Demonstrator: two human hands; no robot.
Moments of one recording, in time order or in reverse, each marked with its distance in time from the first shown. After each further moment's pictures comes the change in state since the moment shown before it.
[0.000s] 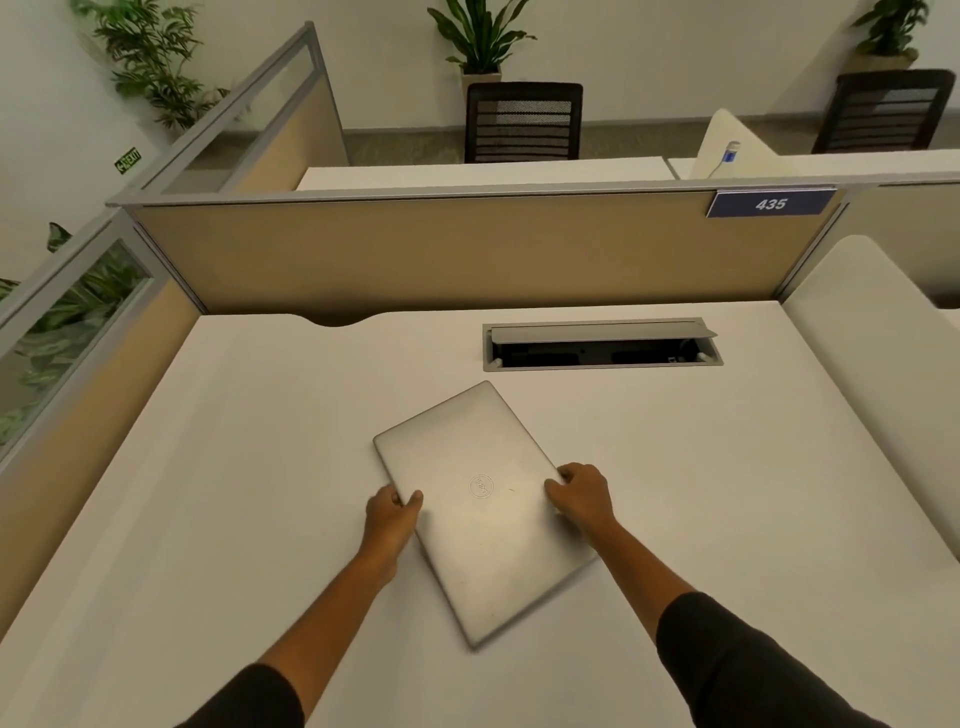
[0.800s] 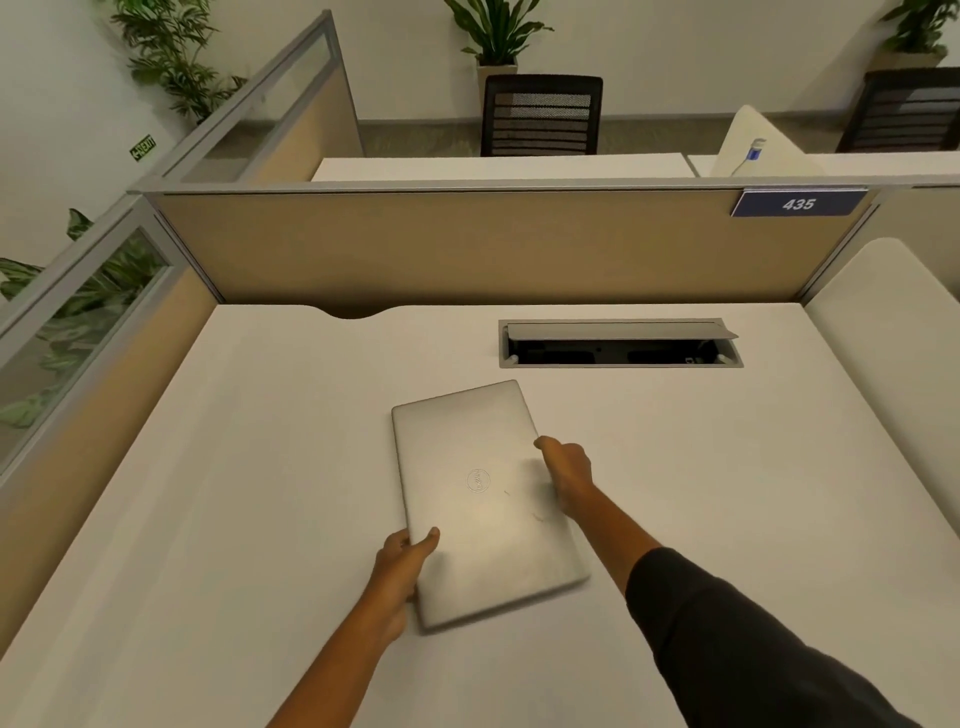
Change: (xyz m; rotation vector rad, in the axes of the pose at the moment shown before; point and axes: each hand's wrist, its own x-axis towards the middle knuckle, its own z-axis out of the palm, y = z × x) left_hand -0.036 -0.048 -0.014 -0.241 -0.151 -0.236; right_hand 0.017 -0.054 0.029 0.425 -0.027 0.226
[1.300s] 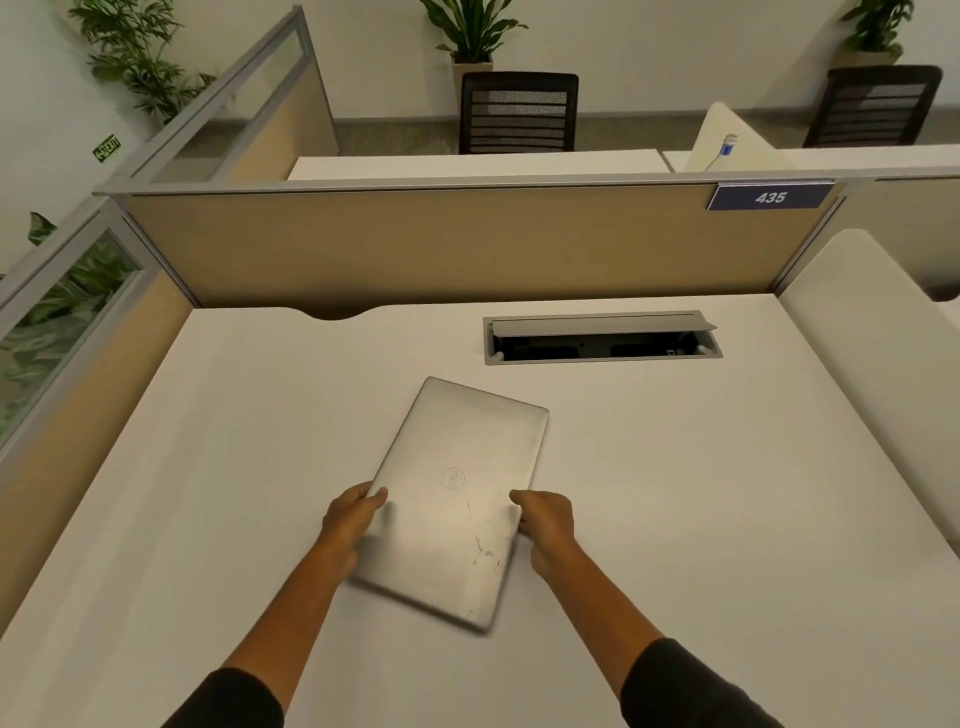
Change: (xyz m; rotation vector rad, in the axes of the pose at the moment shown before) left_hand 0.061 0.049 -0.048 0.167 0.081 0.098; right_hand -0.032 0.073 0.024 0.280 -0.011 0.078
